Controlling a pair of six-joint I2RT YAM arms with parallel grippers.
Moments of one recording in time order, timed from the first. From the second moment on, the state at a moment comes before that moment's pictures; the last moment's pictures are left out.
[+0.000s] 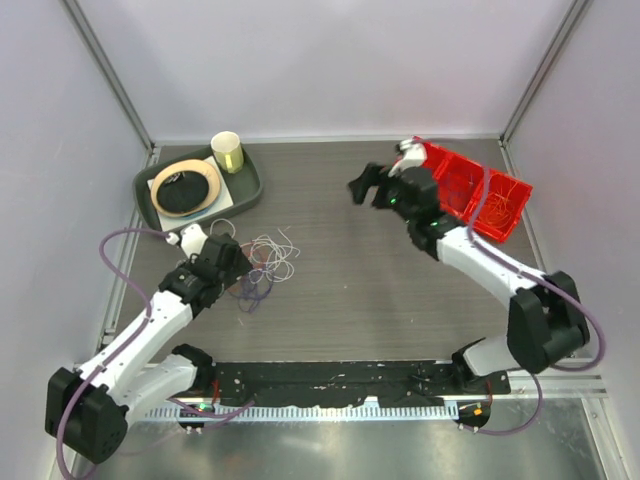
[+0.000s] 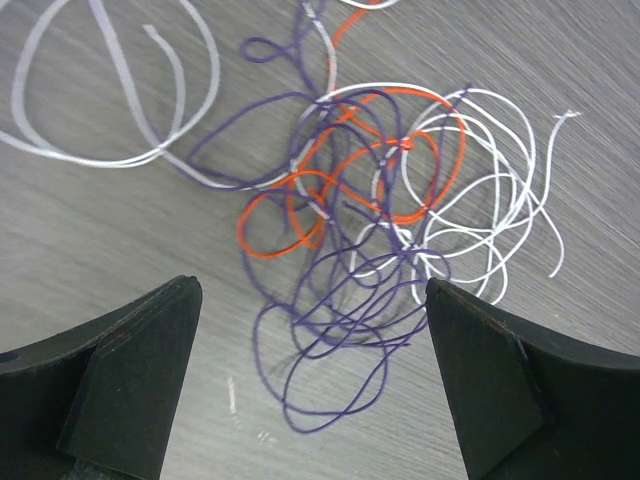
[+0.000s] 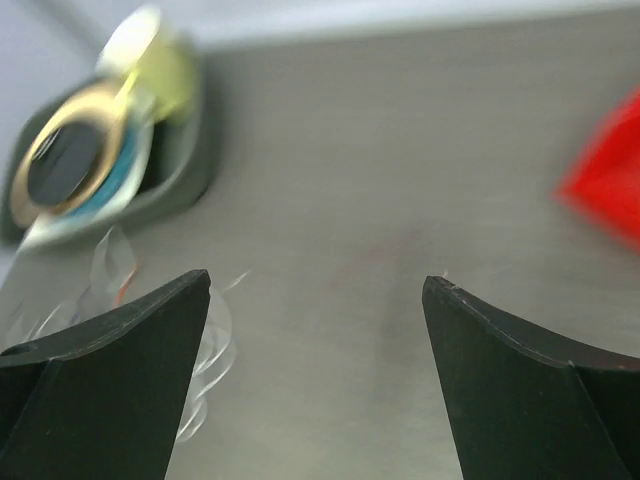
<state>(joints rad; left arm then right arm) -0.45 0.92 0.65 -0.66 -0.50 -0.96 0.41 1.40 0.99 0.18 0.09 0.39</state>
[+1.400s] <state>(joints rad) -0.44 0.78 0.70 -0.65 -0.64 -1.05 0.67 1.25 0.89 0.00 0.43 0.48</state>
